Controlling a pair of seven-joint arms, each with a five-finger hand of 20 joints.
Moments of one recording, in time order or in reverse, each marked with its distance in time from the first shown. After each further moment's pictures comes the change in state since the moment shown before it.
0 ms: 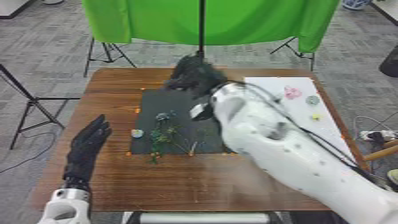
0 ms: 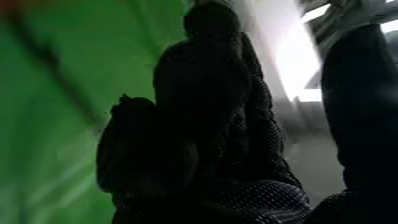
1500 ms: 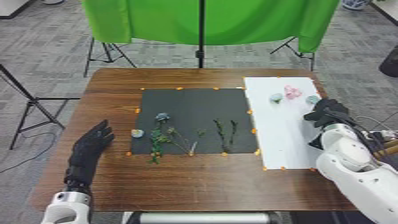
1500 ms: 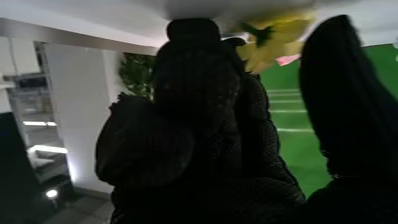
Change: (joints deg) left arm 0.8 -0.8 0.0 -0.5 -0.2 -0.5 -2.1; right arm -23.9 20.4 19.7 15.9 -11.1 7.4 14.2
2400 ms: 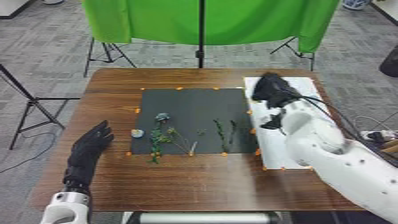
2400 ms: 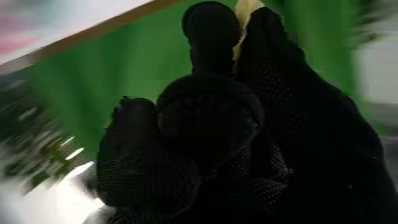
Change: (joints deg) left arm 0.3 0.0 -0.4 -0.3 0.0 -0.1 -0.2; right arm 18.3 -1.3 -19.0 -14.0 16.7 1.0 -12.5
